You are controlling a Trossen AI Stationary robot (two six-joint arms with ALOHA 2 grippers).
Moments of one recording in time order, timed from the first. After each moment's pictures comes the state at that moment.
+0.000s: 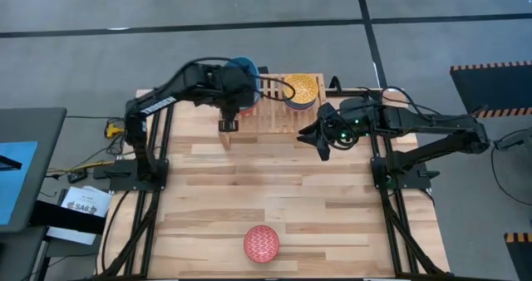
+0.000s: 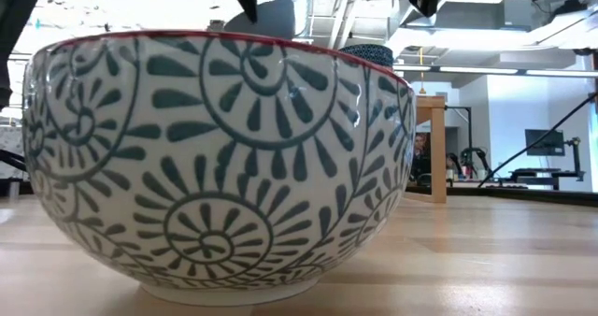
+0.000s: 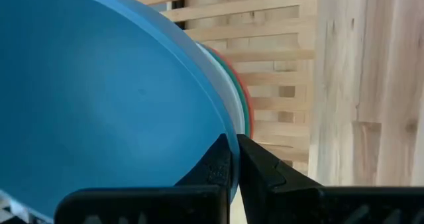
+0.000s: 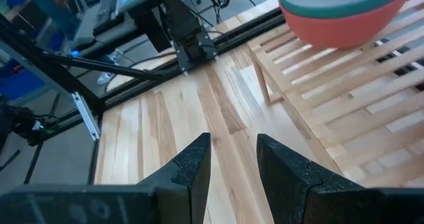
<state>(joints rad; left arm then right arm) 0.22 1.84 2.29 -1.56 -0.38 0.35 -0.07 1.11 1.13 -0.43 0.00 0.41</state>
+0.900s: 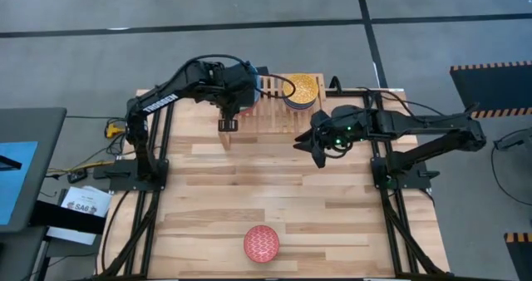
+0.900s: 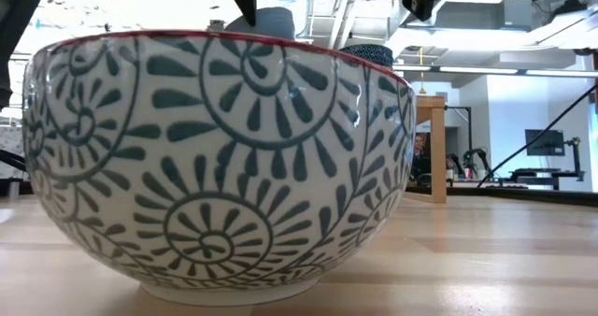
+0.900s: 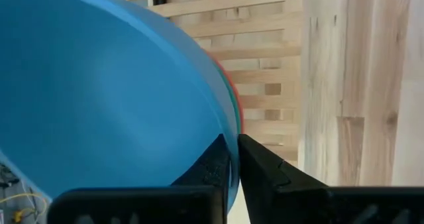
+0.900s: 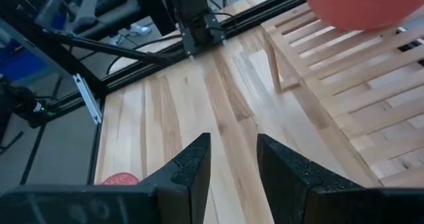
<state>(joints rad) 0.26 1.85 2.29 -1.57 -0.30 0.36 -0.02 1.17 1.13 -0.43 0.00 0.41</state>
